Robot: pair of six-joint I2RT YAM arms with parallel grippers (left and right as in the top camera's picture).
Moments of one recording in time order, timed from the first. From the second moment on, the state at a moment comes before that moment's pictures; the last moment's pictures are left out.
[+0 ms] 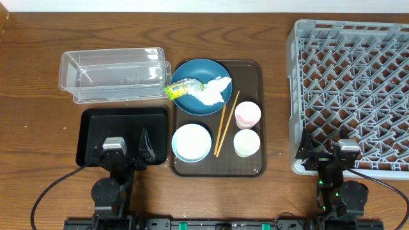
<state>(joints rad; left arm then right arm) 0.00 0.01 0.03 -0.13 0.00 -0.14 -0.04 0.01 0.01 -0.07 -0.05 0.12</state>
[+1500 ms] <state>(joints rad) 0.00 0.02 0.04 -0.14 0.00 -0.19 -0.04 0.01 0.01 -0.06 -0.05 0.15</state>
